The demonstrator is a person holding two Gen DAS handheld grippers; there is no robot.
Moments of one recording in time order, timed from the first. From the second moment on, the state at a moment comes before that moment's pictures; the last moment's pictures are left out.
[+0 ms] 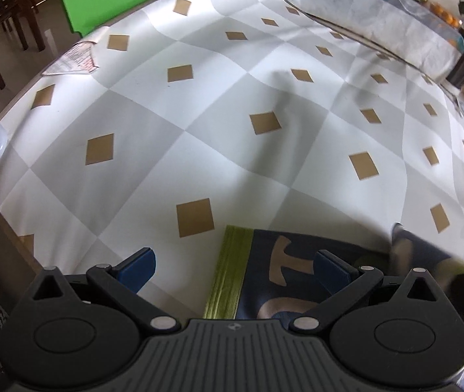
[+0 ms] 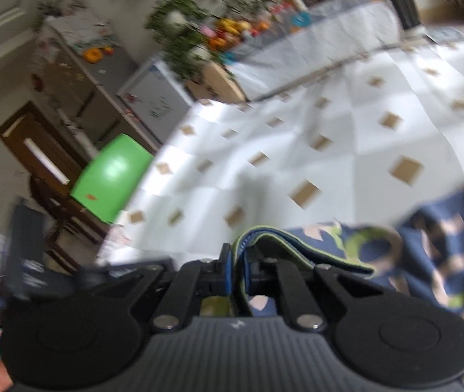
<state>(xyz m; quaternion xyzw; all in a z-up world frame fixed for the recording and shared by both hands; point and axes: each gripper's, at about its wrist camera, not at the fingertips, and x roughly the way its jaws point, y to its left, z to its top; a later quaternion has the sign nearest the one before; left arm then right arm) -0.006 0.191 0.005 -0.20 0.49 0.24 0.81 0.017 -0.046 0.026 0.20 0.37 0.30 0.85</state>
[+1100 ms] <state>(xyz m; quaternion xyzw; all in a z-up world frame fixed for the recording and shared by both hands) -0.024 0.224 0.012 -0.23 0.46 0.33 0.80 -0.011 -0.020 -0.023 0.13 0.49 0.35 0.79</state>
